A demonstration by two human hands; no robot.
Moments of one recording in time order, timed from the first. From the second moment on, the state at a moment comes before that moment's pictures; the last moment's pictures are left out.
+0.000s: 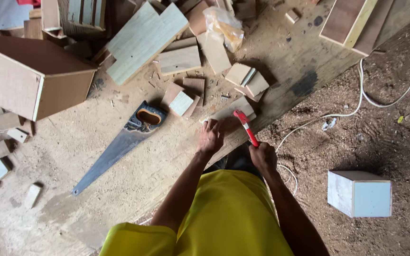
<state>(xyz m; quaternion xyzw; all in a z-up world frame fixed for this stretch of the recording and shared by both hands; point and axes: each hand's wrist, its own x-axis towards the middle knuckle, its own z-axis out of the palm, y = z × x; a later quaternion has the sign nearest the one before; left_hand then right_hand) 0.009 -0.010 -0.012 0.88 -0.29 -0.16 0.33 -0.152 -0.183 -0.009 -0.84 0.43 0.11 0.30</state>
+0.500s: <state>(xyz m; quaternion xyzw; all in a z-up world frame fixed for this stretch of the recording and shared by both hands) 0.001 -0.005 -0.024 0.88 -0.28 -0.15 0.36 -0.158 -0.170 0.015 -0.86 0.38 0.13 0.30</state>
